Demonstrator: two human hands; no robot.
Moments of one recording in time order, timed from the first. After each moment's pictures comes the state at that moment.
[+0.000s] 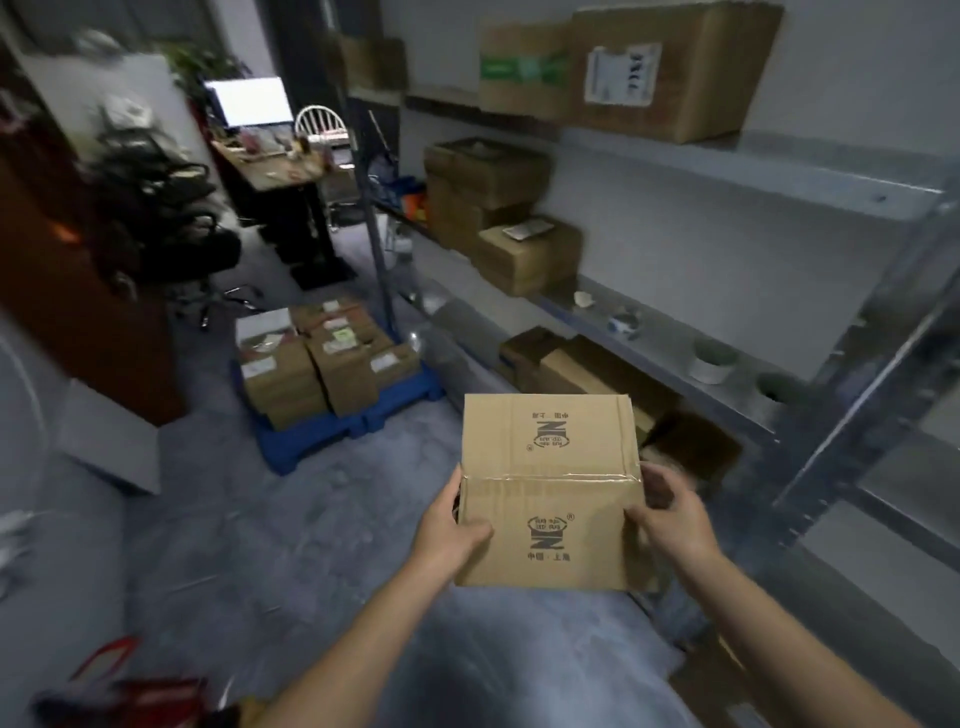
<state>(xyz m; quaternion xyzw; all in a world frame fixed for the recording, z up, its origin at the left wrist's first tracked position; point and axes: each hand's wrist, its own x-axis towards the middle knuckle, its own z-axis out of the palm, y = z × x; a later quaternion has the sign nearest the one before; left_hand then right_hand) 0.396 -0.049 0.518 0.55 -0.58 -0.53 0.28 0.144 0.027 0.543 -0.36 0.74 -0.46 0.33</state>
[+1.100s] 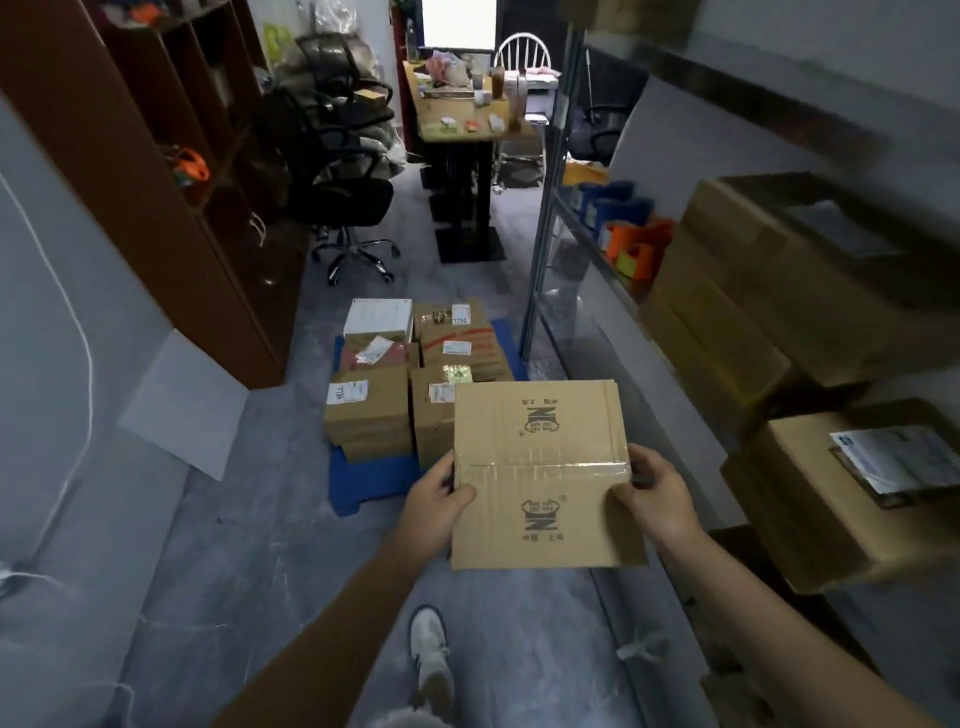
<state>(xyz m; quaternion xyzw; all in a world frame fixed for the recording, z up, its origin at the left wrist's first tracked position) 0.511 -0.661 0.488 0.62 -0.42 -0.52 0.41 0.252 -0.703 0.523 -0.53 0.68 -0.31 0.40</state>
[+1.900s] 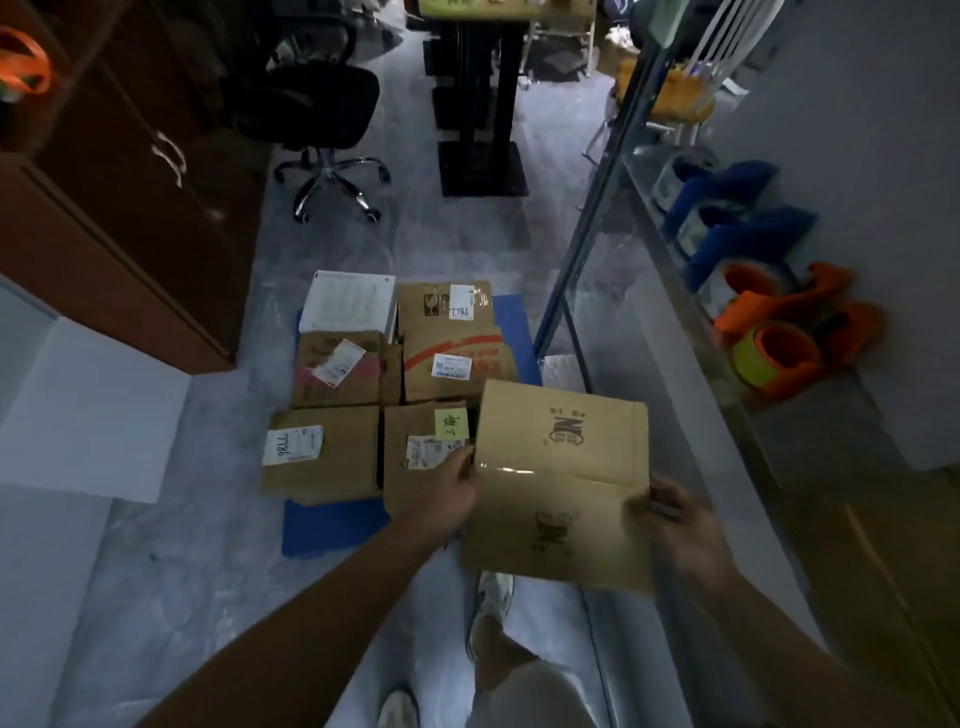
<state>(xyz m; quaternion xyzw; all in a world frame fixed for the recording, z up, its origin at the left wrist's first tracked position) 0.563 -1.088 0.391 0.67 -0.37 -0.58 0.29 0.283 -1.098 0.432 -0.45 0.85 -0.06 0.27</state>
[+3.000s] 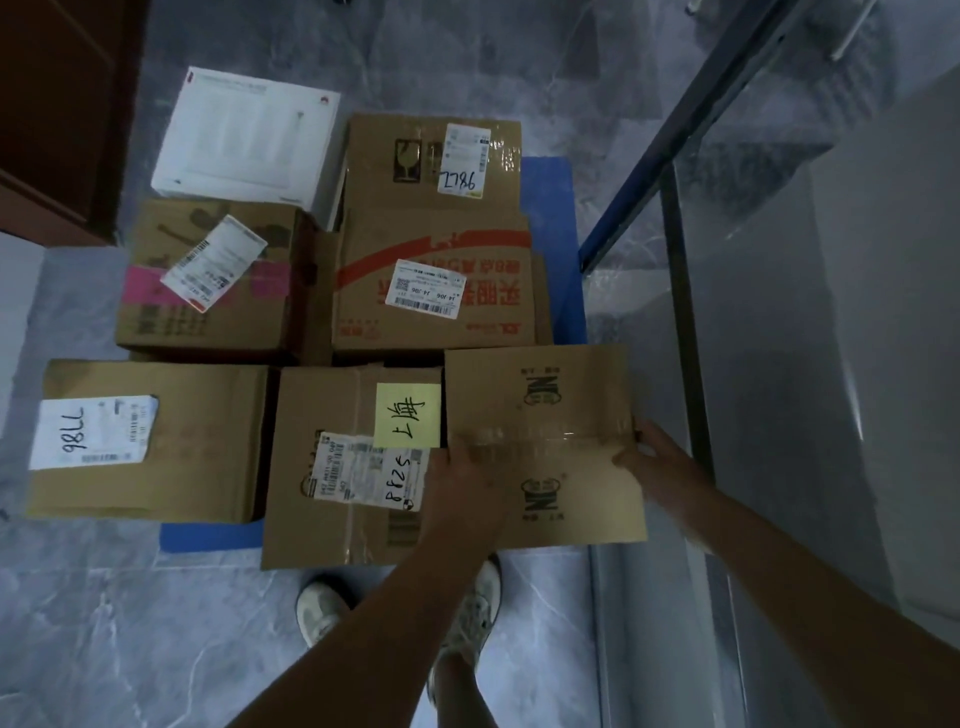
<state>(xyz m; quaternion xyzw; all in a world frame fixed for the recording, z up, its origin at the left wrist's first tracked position) 0.520 -1.265 0.074 0.81 -0.32 -0.49 0.07 0.323 -1.355 0.082 -0.47 0.68 -0.01 0.56</state>
